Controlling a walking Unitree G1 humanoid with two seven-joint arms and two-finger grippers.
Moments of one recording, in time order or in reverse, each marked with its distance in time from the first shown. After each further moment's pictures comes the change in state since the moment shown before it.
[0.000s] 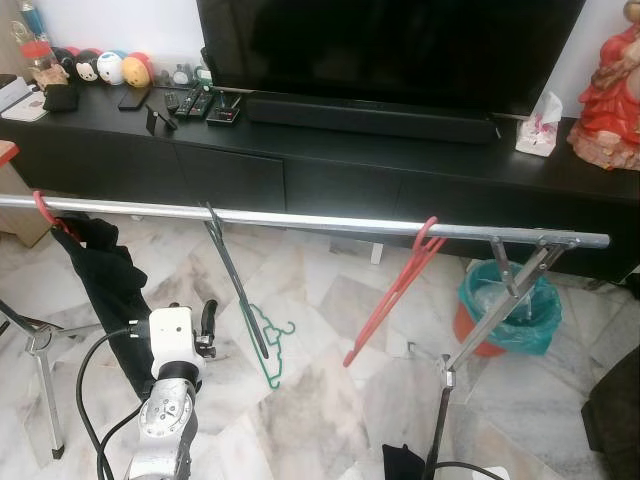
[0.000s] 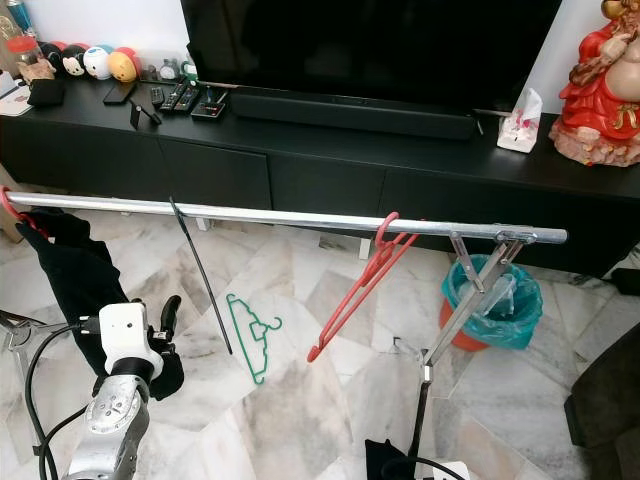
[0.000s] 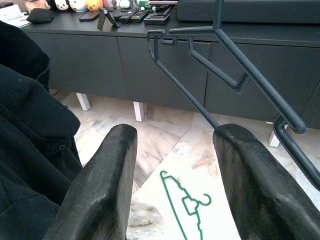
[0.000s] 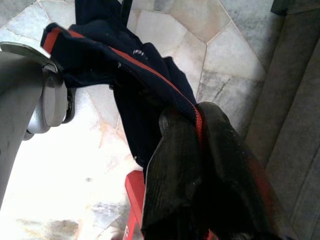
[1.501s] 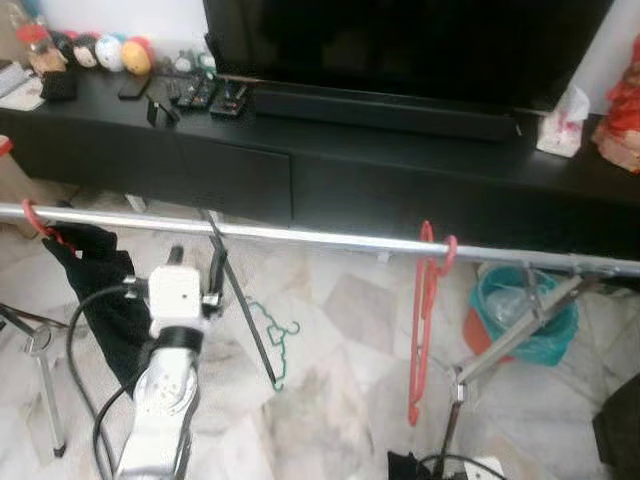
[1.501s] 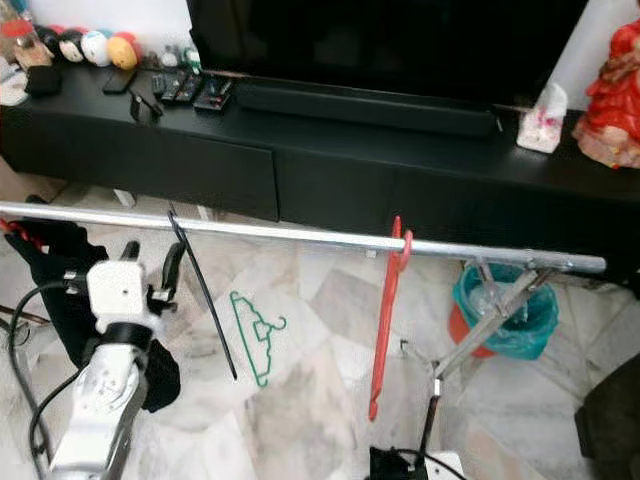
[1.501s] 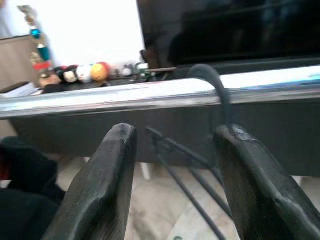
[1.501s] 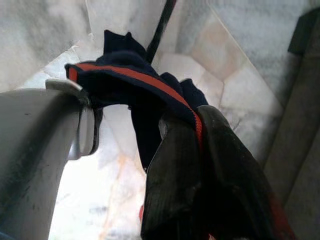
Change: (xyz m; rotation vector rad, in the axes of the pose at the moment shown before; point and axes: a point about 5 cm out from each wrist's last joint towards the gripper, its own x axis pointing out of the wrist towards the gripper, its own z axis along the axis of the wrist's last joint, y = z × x) left arm -0.012 -0.009 0.074 0.092 -0.260 -0.051; right arm -0.001 0.008 0.013 0.038 -0.082 0.052
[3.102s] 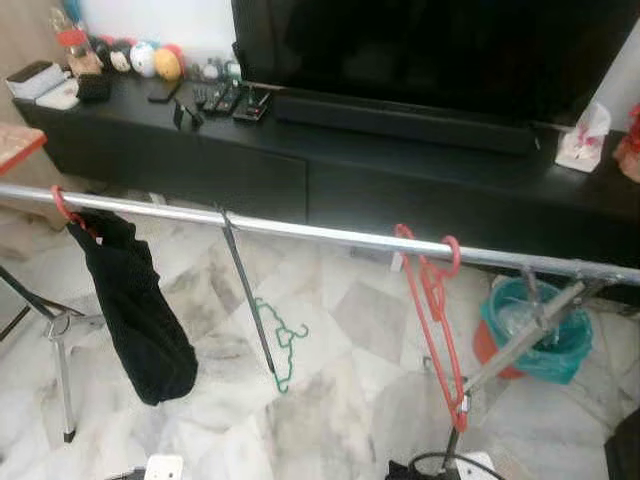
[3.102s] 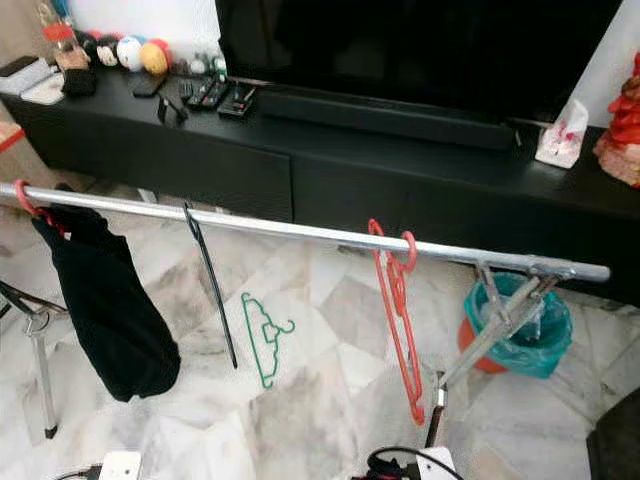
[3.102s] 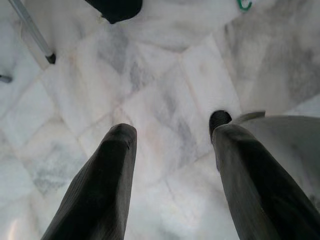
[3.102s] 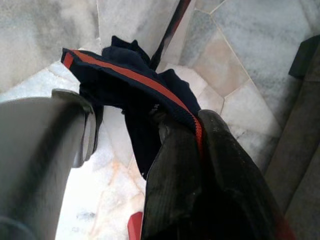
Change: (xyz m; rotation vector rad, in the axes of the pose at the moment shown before) left arm -0.182 0.023 -0.184 0.071 1.140 -0.003; right arm -0.001 0.006 -0.006 -0.042 0.010 0.026
